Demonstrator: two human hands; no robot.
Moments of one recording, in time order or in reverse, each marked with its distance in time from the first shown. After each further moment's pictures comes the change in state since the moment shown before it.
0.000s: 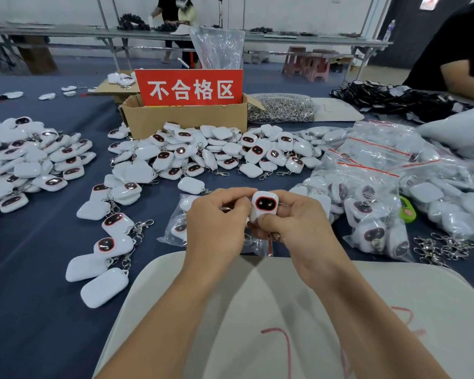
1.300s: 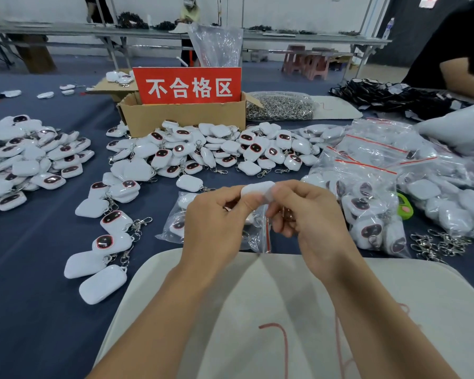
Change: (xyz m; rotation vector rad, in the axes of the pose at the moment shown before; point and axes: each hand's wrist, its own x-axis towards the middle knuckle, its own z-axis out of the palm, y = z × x) left_hand -0.001 -0.002 -0.006 0.151 -0.107 0.178; right_hand -0.001 -0.014 -0.011 0.017 0.100 -0.044
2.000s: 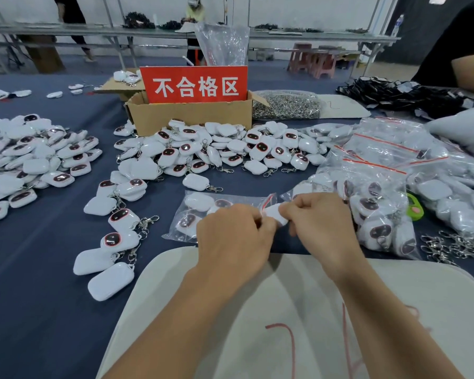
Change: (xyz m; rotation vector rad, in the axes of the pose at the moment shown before) left_hand -0.010 0.011 0.015 0.737 -0.108 -0.066; right_hand 0.010 0.017 -0.008 -0.678 0.195 0.007
